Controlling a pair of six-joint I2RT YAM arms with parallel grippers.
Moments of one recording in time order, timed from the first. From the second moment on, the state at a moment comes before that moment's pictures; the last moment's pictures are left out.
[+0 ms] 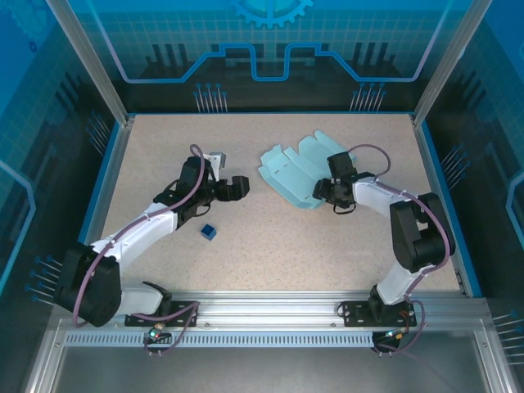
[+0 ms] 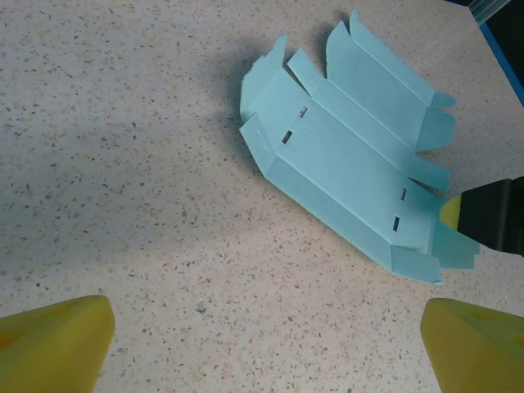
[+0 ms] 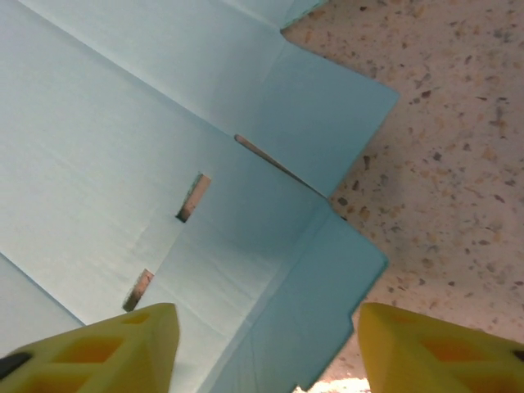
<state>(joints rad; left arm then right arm) -0.38 1.31 0.82 -0.13 0.15 -0.43 0.28 1.70 0.99 -0.39 0.00 0.61</state>
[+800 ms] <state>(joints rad) -0.45 1.41 0.90 -0.10 0.20 -0.35 0.17 1.70 1.10 -0.45 -0.21 0.10</state>
